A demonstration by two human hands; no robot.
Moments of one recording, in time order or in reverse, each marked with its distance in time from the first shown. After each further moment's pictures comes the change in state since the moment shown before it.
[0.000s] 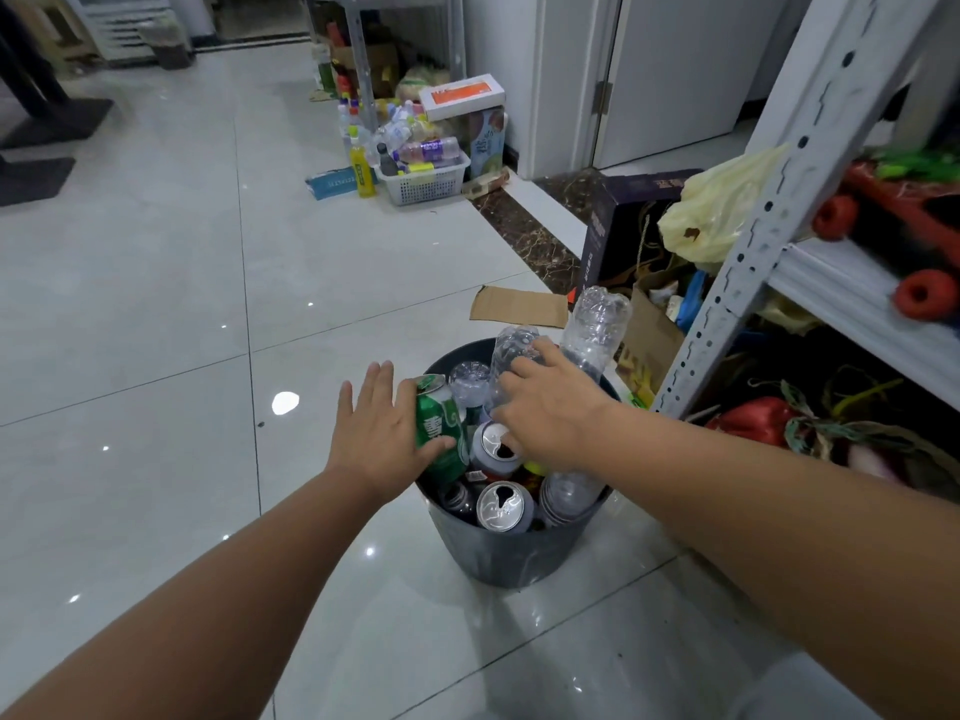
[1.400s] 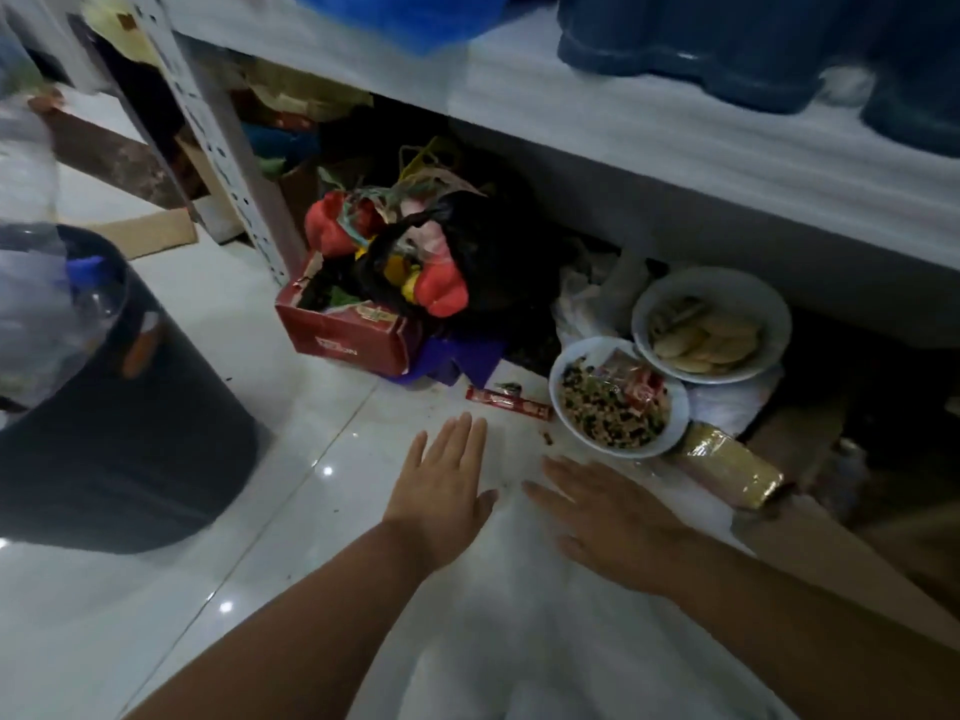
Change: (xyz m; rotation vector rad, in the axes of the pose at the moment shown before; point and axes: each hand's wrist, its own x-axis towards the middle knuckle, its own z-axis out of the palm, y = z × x) left_hand -0.201 0.374 0.155 -0.076 -0.376 0.880; right_hand -0.415 -0.155 0.329 0.743 -0.254 0.650
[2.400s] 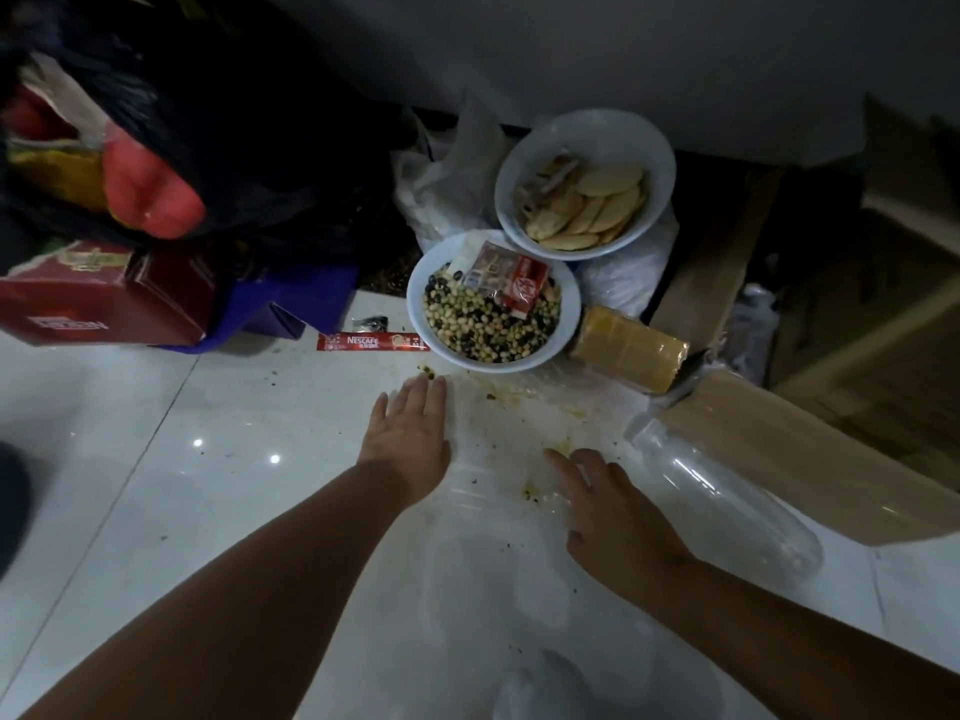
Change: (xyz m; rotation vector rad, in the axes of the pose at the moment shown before) left_hand 0.101 0.070 0.098 0.043 -0.210 0.125; right_hand -0.067 0.035 0.136 0.315 0.127 0.538
